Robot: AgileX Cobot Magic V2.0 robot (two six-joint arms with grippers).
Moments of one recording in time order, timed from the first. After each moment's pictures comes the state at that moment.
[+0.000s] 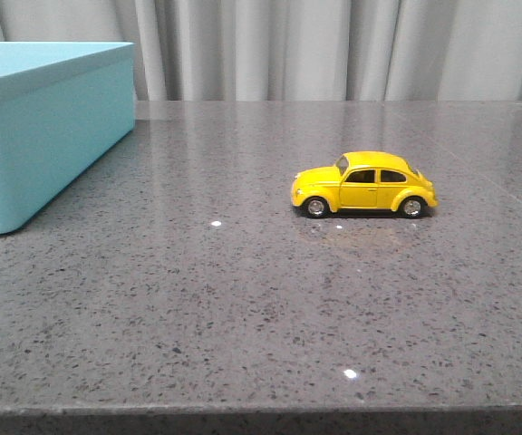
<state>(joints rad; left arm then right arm) -0.01 0.58 -0.43 -0.10 0.04 0.03 0.04 0.49 -0.58 -0.05 0.45 0.19</state>
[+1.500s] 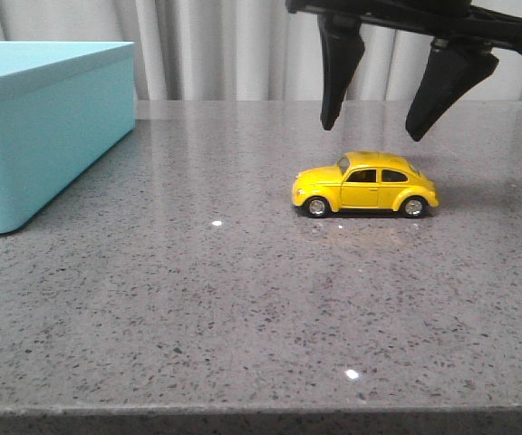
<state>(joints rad) -0.01 0.59 -0.43 -0.10 0.03 0.03 0.50 1.67 -1.45 0.08 1.04 0.46</state>
